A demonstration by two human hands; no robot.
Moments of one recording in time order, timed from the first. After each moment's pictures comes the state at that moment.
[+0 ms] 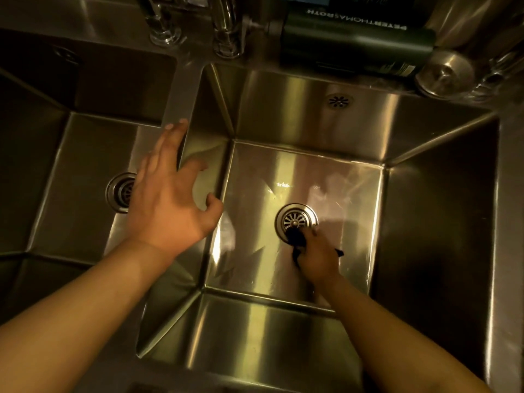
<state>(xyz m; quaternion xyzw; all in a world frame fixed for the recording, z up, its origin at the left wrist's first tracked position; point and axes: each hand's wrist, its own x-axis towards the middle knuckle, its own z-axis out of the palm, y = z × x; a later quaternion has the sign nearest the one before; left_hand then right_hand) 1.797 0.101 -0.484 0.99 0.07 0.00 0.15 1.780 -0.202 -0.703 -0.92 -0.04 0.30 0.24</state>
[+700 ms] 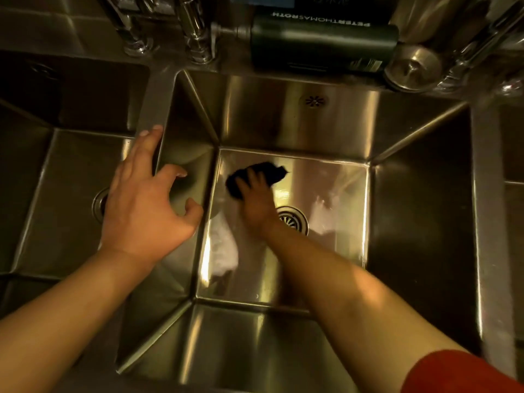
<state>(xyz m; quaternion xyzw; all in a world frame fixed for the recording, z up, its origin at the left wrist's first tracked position) 1.798 0.101 -0.488 0.99 0.07 0.01 0.13 1.878 -0.069 -0.707 -0.93 -0.21 0.23 0.19</state>
